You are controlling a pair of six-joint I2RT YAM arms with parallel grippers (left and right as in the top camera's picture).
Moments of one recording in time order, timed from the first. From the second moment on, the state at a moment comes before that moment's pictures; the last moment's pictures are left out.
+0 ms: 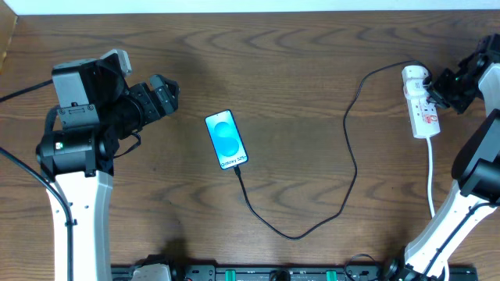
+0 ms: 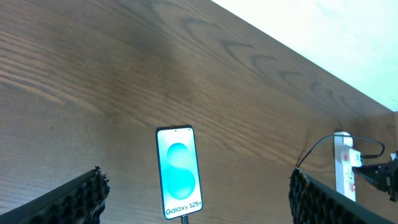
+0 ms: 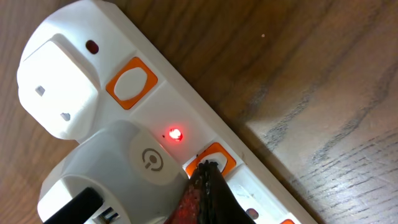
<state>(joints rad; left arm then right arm) 0.13 1.24 1.33 -0.89 0.37 -0.35 -0.40 2.26 1.80 -0.90 -0.25 0.35</state>
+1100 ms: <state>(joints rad) 0.13 1.24 1.33 -0.89 0.37 -0.35 -0.05 1.60 1.78 -1.14 -0.43 0.01</state>
